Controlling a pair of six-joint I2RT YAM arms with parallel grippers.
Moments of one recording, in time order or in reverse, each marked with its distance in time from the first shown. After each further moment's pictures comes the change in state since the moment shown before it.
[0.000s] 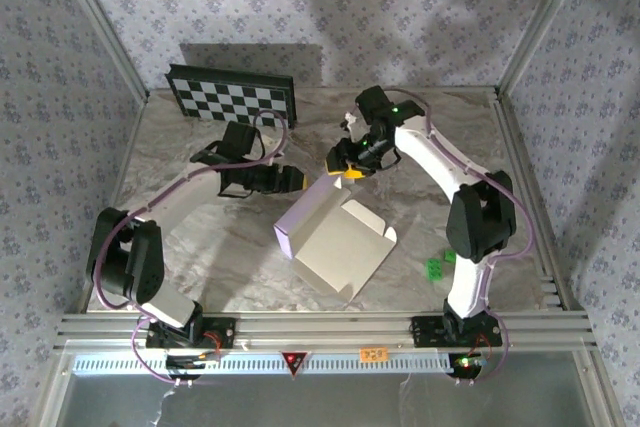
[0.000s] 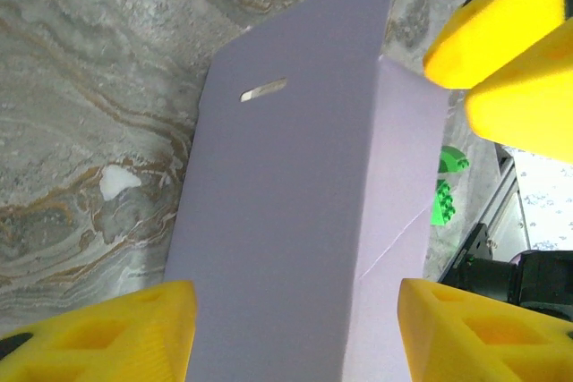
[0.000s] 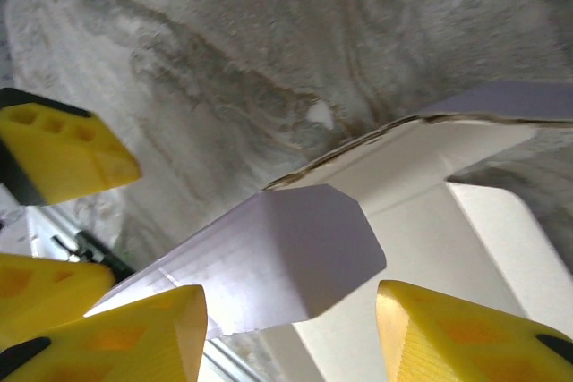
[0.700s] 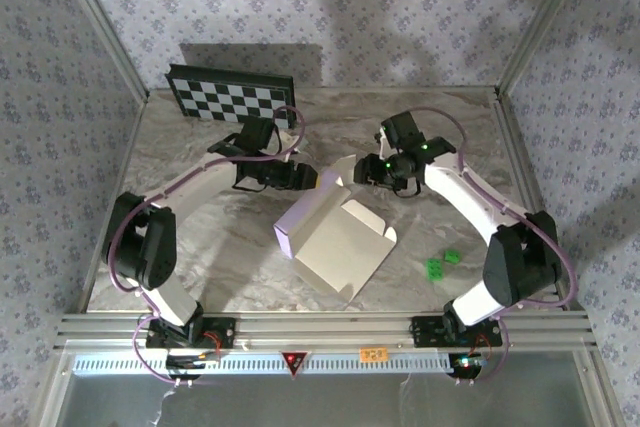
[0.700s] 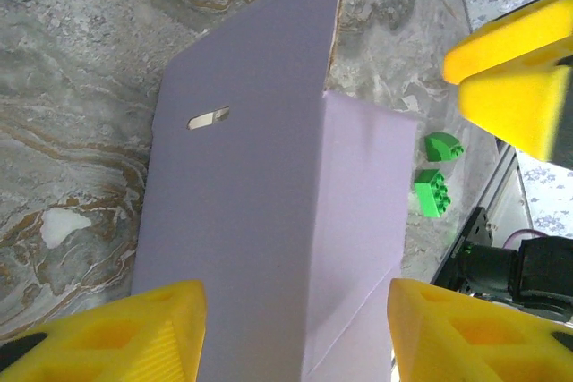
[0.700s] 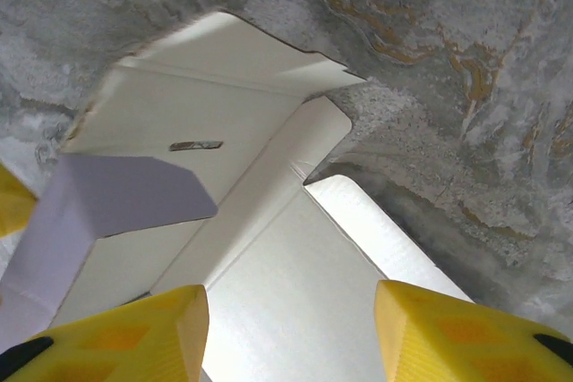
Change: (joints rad) left arm -0.068 0.111 0.111 -0.032 -0.005 0.032; right arm -0.031 -0.332 -0.467 0.315 0.241 0.182
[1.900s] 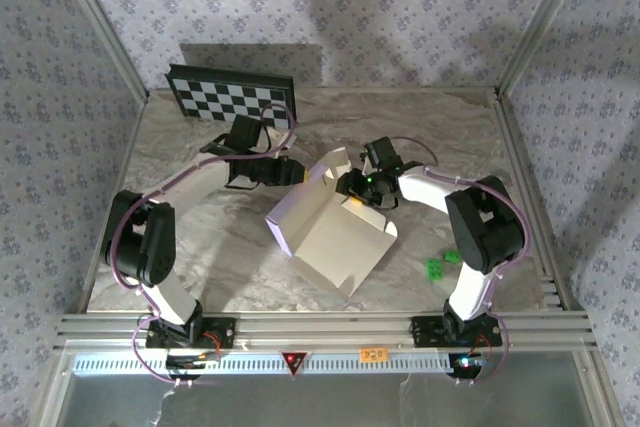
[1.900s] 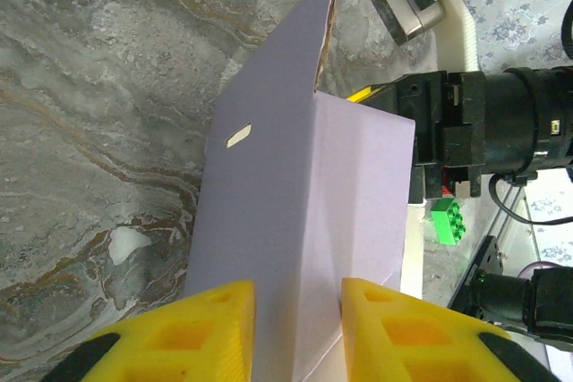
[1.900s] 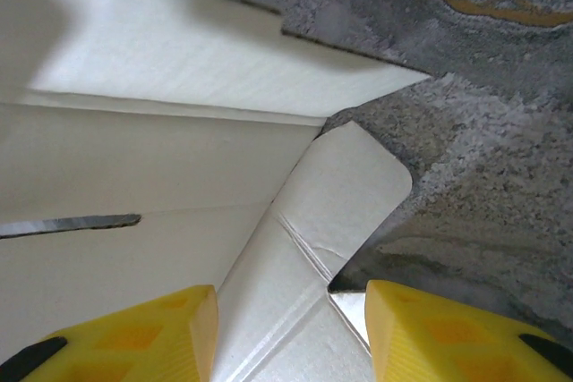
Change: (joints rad) left arm 0.076 0.009 -0.042 0.077 0.019 0.003; right arm 0.032 0.253 -0.186 0.505 -0.126 0.229
